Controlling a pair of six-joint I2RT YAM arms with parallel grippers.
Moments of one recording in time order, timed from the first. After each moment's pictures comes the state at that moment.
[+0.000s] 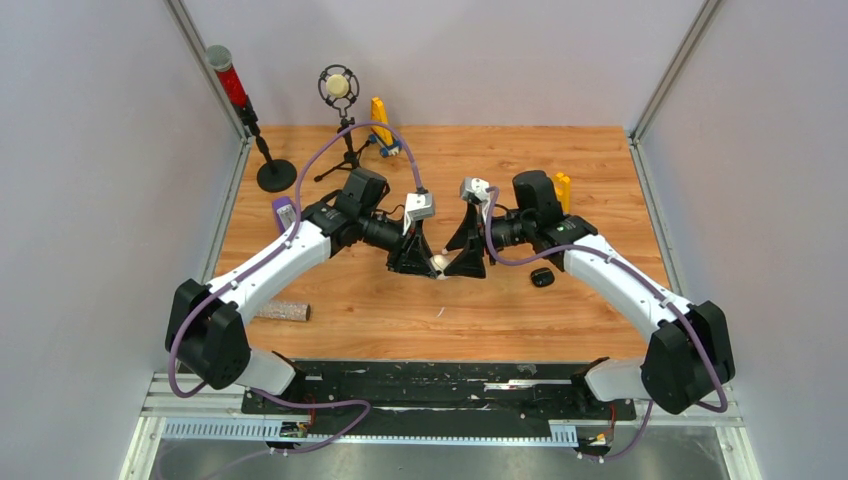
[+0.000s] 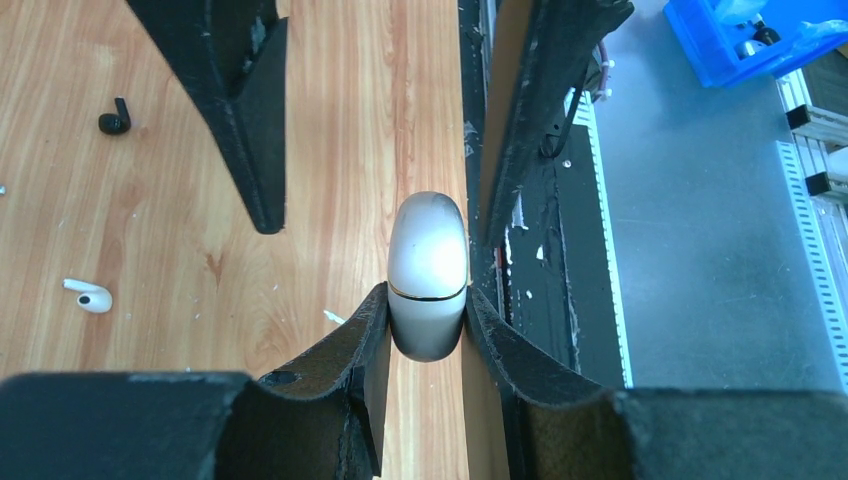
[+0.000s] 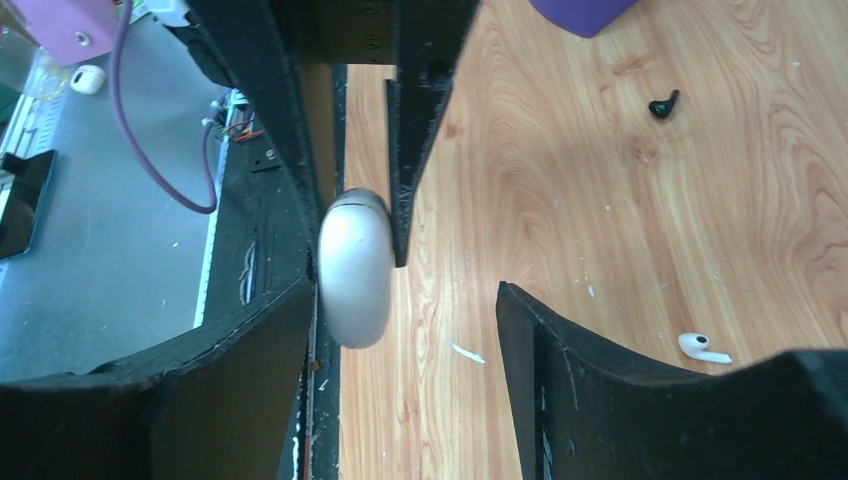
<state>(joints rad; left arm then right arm) -0.58 1.44 1.15 -0.51 1.05 0.34 0.49 1.34 1.02 -0.26 -1.06 -0.21</state>
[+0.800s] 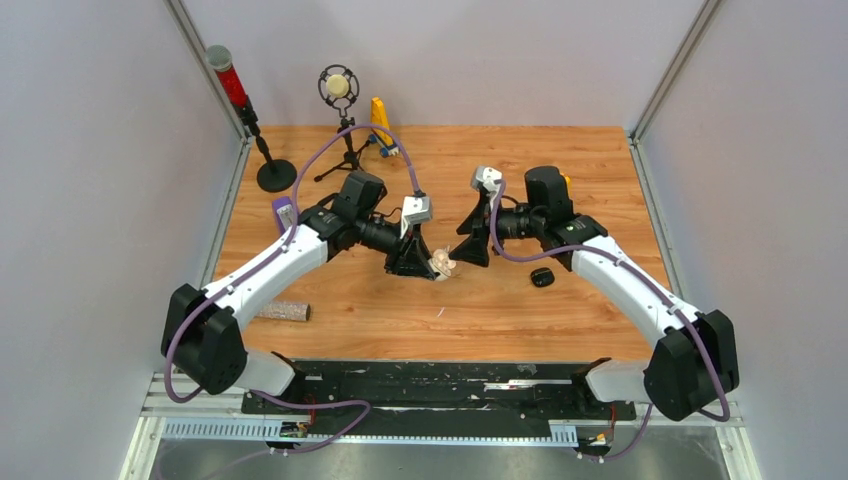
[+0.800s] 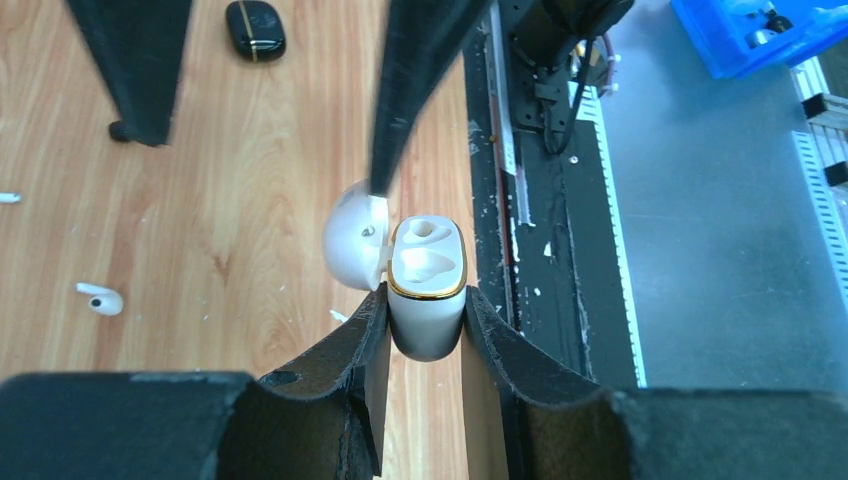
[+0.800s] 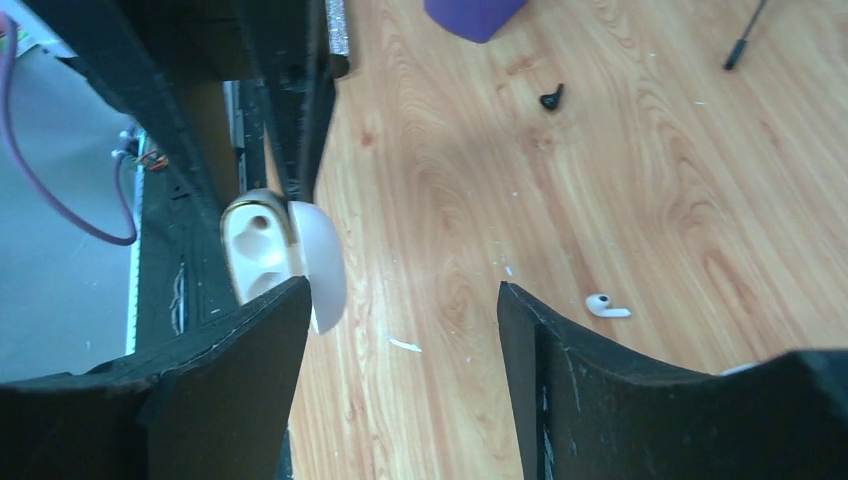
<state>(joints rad) -0.58 1.41 1.12 -0.49 1.04 0.37 0.46 1.31 1.02 -0.22 -0.92 -0.18</state>
